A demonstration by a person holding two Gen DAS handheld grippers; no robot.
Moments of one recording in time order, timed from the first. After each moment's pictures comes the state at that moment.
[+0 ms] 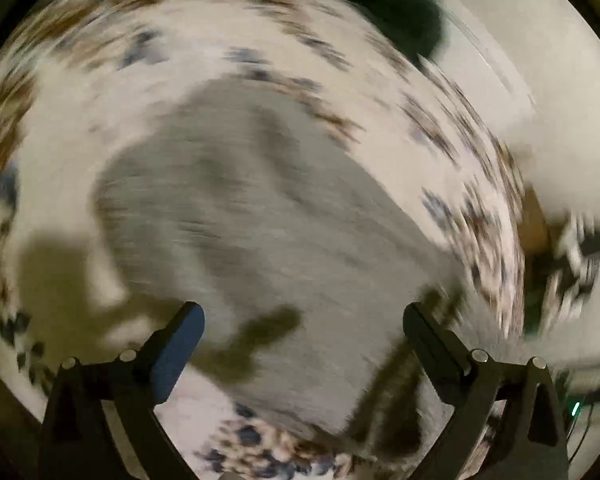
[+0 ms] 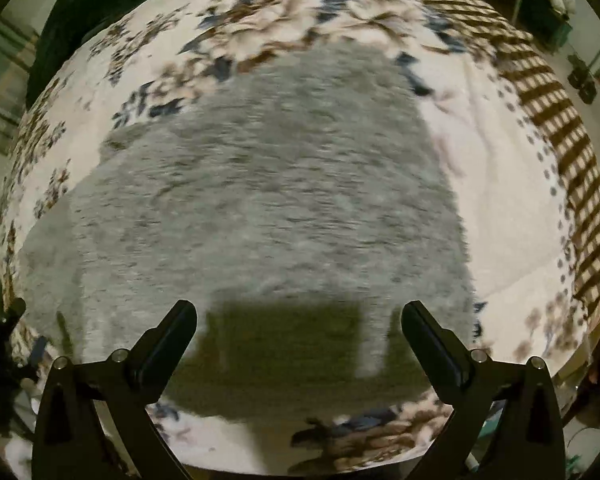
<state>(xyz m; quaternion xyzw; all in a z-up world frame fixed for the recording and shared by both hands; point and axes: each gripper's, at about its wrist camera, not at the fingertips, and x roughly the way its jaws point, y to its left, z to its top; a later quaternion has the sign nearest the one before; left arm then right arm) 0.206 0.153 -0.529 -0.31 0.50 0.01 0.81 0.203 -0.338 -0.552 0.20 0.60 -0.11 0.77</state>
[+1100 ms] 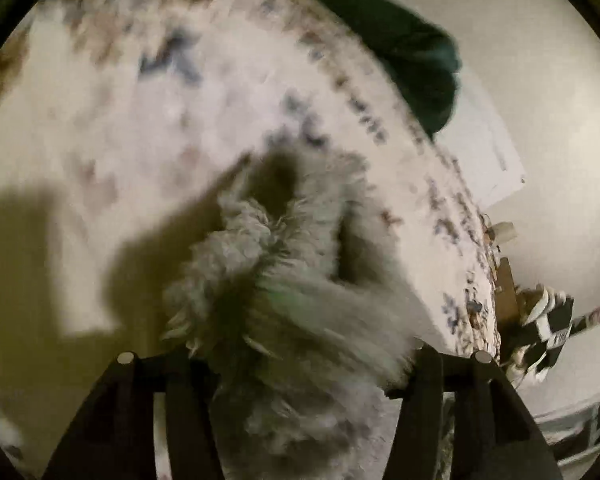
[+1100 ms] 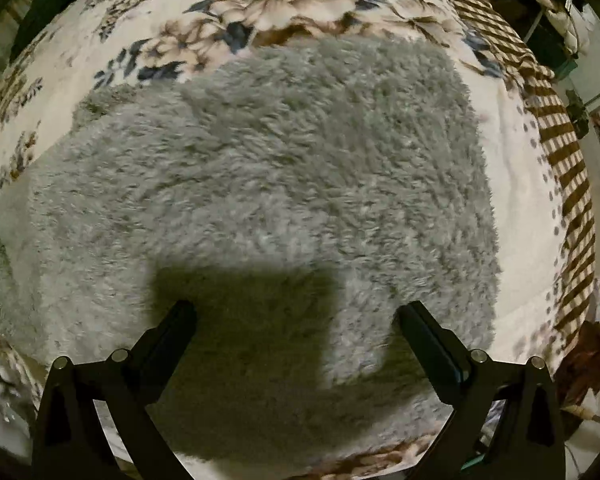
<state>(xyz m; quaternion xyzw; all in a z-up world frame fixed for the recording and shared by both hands) 0.275 0.217 -0.590 -0.40 0.42 0.00 0.82 0.248 -0.313 -0.582 0.11 0.63 -0.14 0.75</state>
